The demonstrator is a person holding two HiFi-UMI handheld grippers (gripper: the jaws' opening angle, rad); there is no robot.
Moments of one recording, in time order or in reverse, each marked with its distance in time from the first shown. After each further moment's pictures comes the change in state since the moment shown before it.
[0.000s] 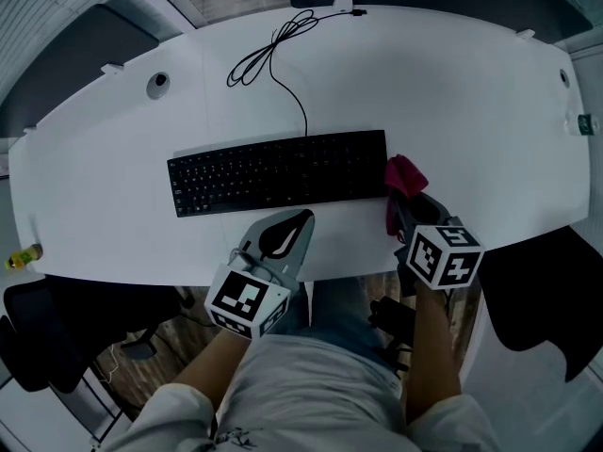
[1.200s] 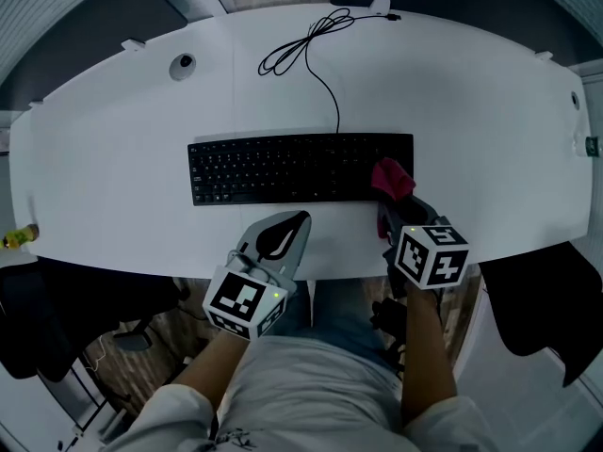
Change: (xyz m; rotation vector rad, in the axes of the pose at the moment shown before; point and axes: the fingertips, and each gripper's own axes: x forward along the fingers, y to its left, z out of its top) left arm -0.040 0.036 -0.018 -0.047 -0.028 0.062; right arm 0.033 0.065 -0.013 -0.051 0.061 0.062
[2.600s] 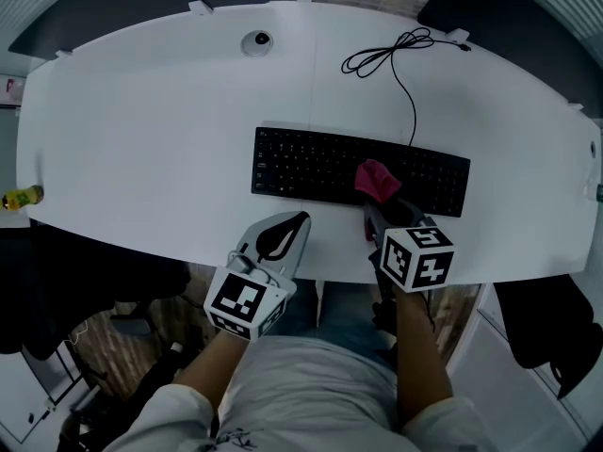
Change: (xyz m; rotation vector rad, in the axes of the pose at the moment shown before) left arm -0.089 0.091 -0.017 -0.055 -0.050 0.116; right arm 0.068 0.145 -0.001 -0.134 0.061 0.112
